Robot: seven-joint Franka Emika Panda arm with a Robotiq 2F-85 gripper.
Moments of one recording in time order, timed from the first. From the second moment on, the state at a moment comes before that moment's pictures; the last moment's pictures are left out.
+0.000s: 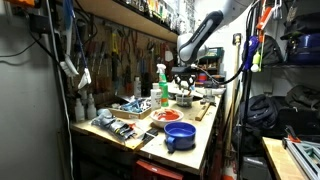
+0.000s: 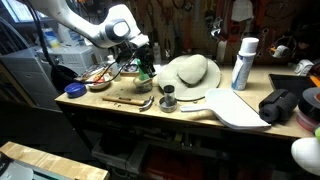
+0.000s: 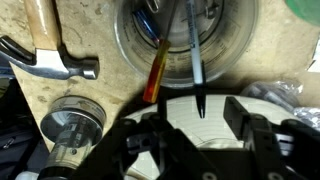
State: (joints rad) arm -0.19 0.36 -0.32 -1.92 -0.23 2.50 1.13
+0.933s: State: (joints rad) arm -0.16 0.45 -0.36 -1.83 -0.23 2.50 1.14
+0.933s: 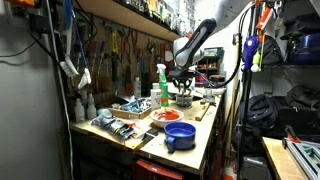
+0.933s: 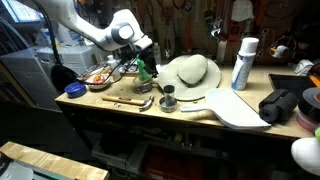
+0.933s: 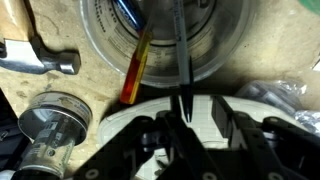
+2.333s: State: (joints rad) arm -0.11 0.42 -0.40 -1.84 -0.26 2.51 1.14
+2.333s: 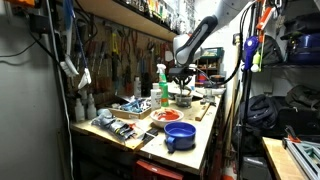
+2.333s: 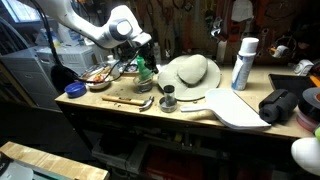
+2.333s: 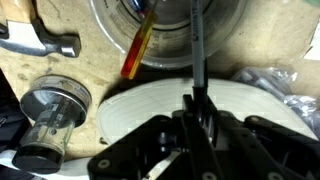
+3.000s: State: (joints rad) arm -0.07 0.04 -0.33 -2.16 -0.42 2.62 1.13
